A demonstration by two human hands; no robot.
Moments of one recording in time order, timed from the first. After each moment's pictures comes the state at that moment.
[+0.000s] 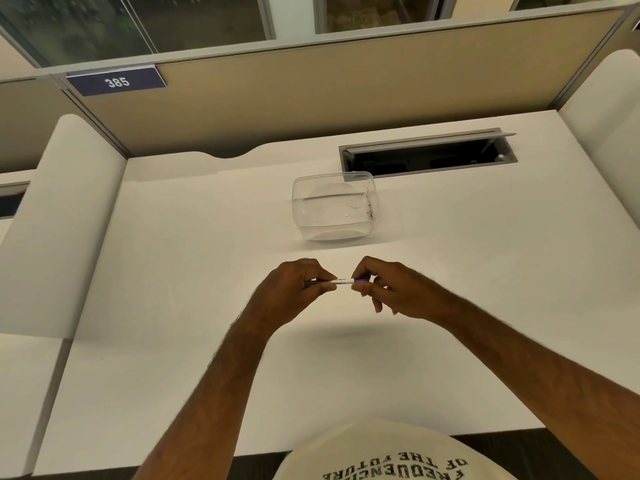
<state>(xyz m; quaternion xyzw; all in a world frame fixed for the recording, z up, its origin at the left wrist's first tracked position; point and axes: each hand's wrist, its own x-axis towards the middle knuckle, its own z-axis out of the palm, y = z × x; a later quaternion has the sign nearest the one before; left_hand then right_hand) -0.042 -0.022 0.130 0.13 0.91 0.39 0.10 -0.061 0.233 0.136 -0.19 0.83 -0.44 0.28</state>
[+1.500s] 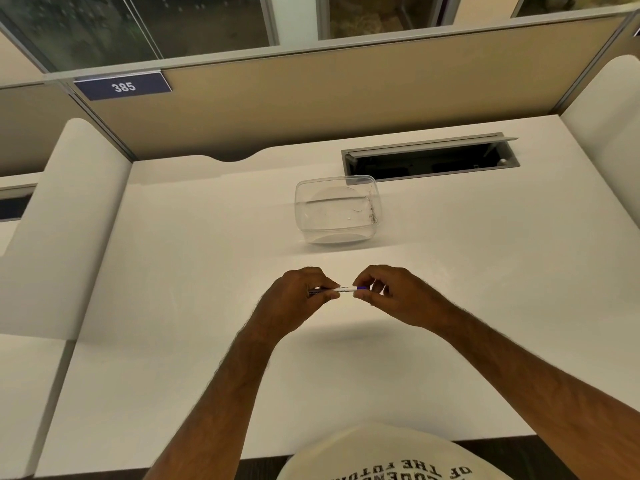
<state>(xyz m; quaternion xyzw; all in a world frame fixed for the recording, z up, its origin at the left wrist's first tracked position) -0.034 -0.018 0.124 0.11 0.91 0.38 0.11 -0.056 0.232 0.120 -0.19 0.87 -0.42 0.19</state>
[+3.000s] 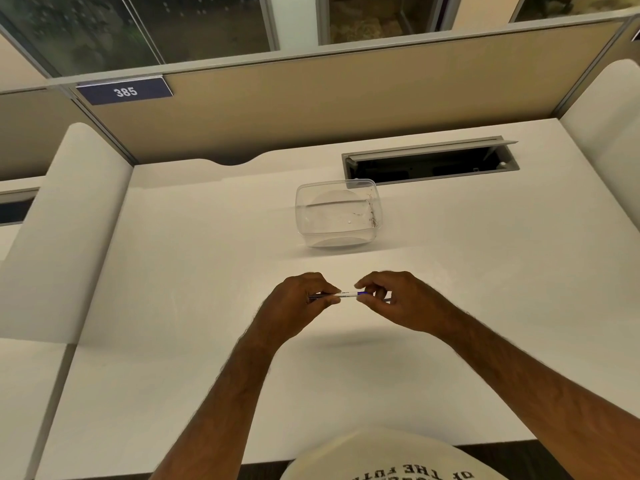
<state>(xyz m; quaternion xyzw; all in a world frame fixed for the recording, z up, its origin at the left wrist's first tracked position) -0.033 -0.019 0.119 0.12 0.91 0.39 0.10 -0.054 0.237 0.118 -0.22 0.88 -0.40 0.16</state>
